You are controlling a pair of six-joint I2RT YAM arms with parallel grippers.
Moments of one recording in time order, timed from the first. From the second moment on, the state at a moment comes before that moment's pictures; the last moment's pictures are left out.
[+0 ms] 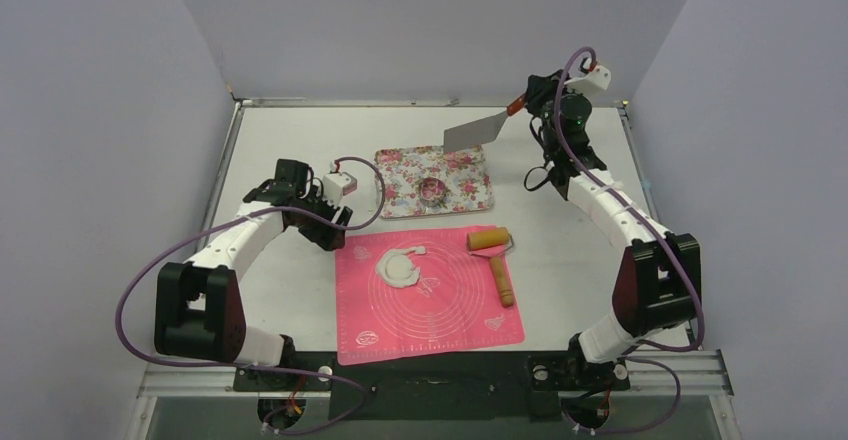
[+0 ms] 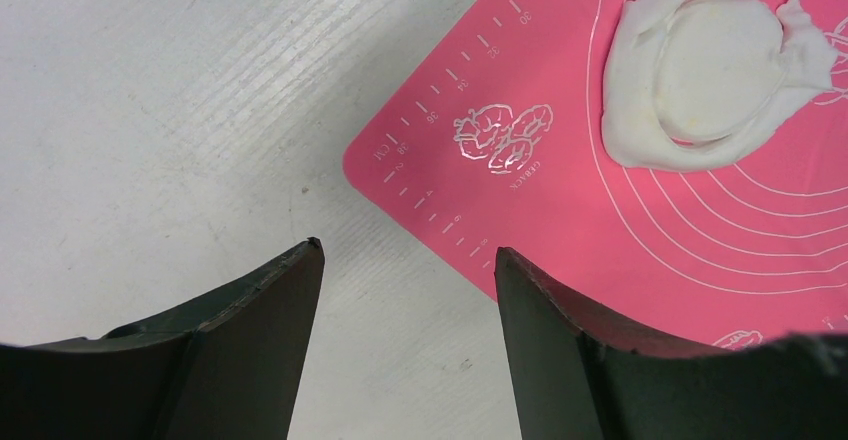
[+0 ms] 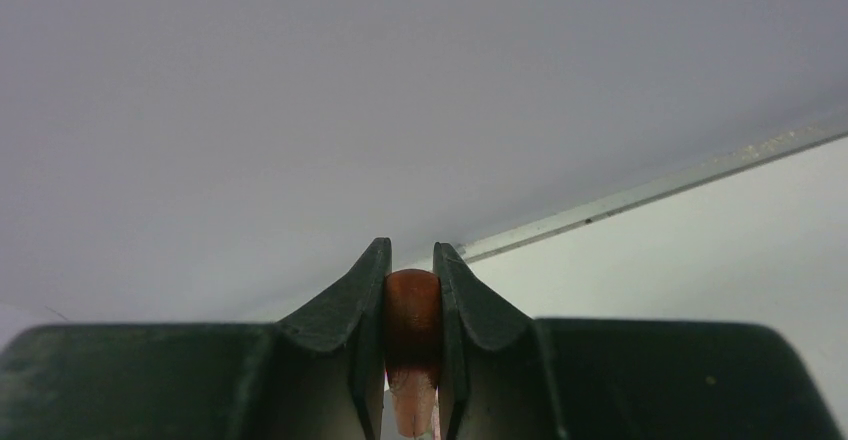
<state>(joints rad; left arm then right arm) -0.14 1.42 0.92 -0.62 0.36 0.43 0.22 1.56 1.20 0.43 0.25 0.53</state>
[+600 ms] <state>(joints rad) -0.20 1.40 0.86 -0.65 0.35 0.48 0.34 1.14 0.90 0.26 0.23 0.46</state>
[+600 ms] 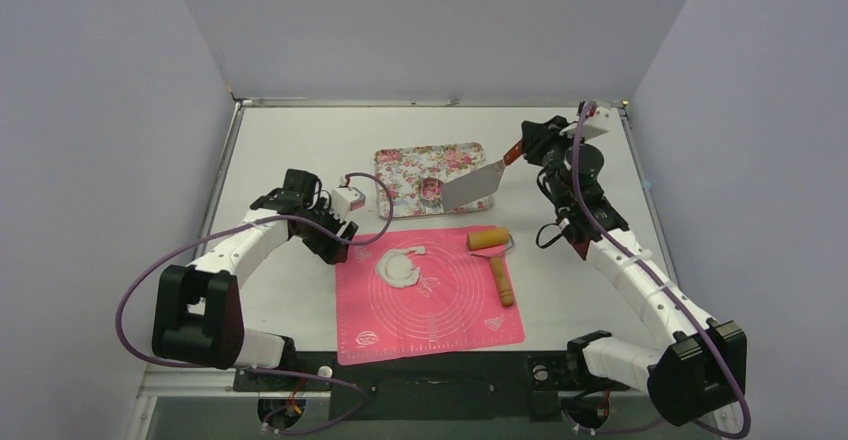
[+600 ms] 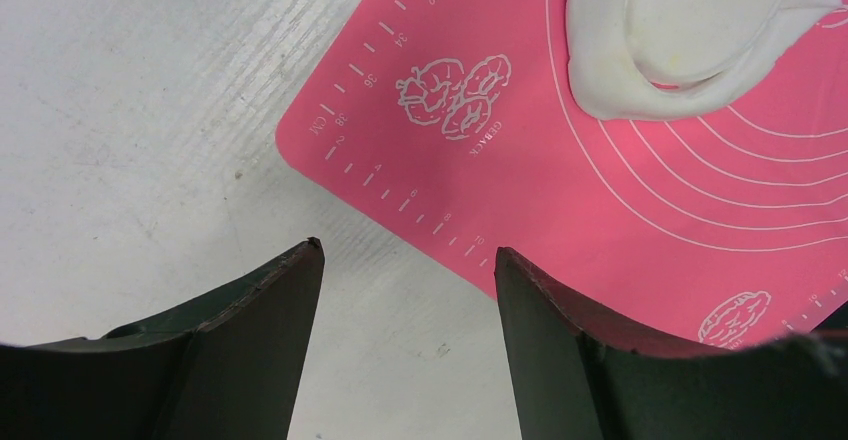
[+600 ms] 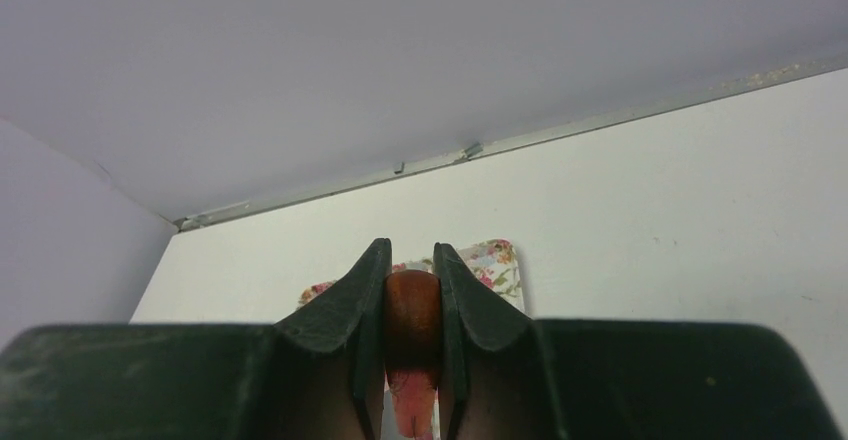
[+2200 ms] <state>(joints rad) -0.23 1.46 0.77 -0.58 0.24 0.51 0.65 1.20 0.76 0.32 0.42 0.37</state>
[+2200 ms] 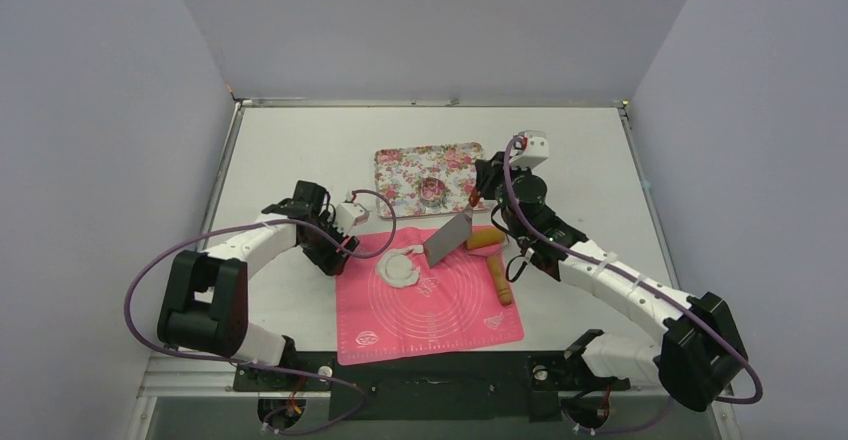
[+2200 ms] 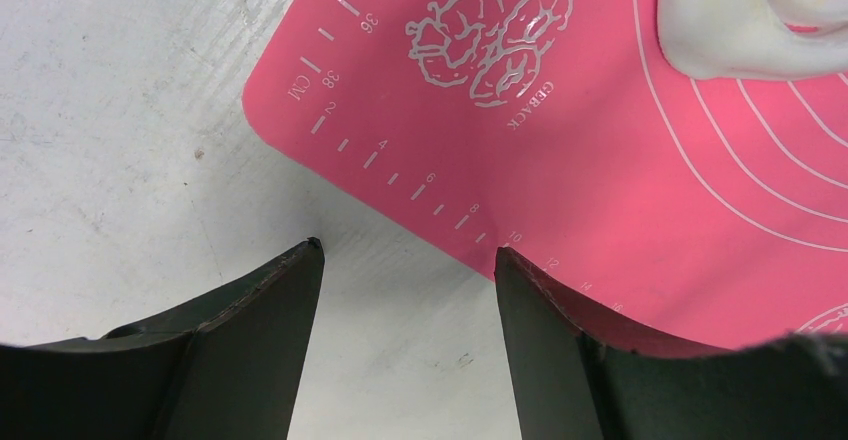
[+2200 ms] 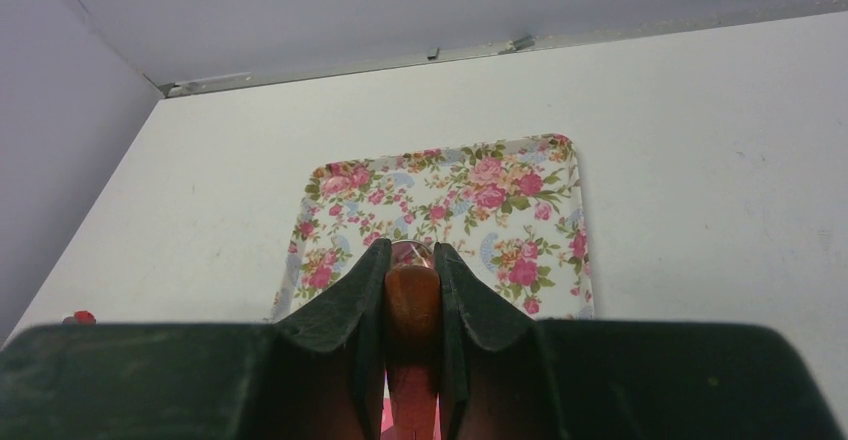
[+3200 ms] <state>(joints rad) -0.23 1.44 0.77 -0.58 0.23 0.51 0.71 1.29 0.86 0.31 0.40 0.37</state>
